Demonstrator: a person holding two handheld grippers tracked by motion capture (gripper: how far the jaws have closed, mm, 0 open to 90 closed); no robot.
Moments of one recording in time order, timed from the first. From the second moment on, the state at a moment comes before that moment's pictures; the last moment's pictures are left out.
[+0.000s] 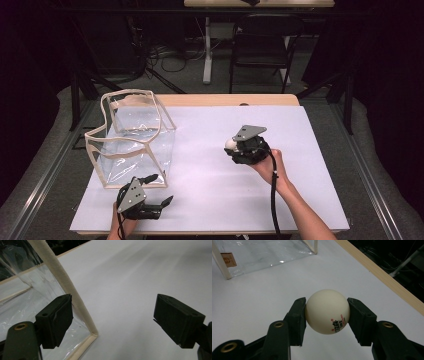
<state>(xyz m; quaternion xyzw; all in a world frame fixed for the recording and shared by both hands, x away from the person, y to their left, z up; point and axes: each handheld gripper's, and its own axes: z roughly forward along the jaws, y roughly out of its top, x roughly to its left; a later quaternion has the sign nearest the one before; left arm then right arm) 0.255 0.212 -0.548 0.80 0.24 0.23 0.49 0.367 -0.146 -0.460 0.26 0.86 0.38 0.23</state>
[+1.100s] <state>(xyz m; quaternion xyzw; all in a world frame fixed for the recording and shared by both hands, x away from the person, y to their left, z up) 0.256 0.211 -0.548 0.81 0.23 0.23 0.50 0.391 -0.131 -0.442 0.25 0.86 0.38 0.24</state>
